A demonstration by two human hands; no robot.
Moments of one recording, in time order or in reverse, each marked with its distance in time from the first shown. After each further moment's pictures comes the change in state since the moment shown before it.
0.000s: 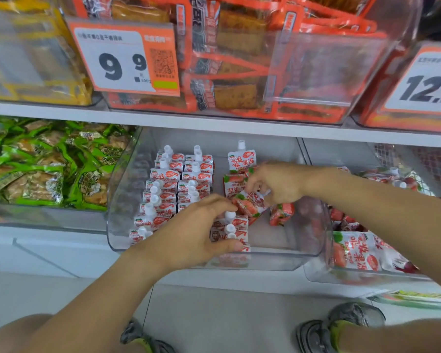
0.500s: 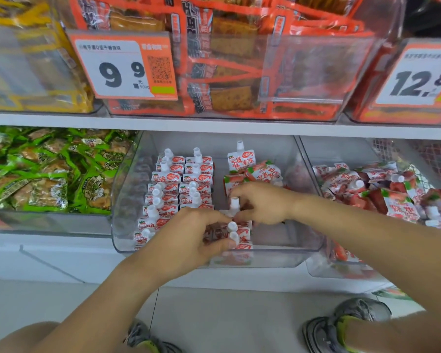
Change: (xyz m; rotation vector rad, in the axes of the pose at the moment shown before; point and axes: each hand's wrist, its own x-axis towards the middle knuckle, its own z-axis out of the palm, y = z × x) left_hand -0.017 0.006 -0.006 -0.031 0.045 -0.060; right_hand 0.000 -0.039 0.045 0.321 0.186 -0.120
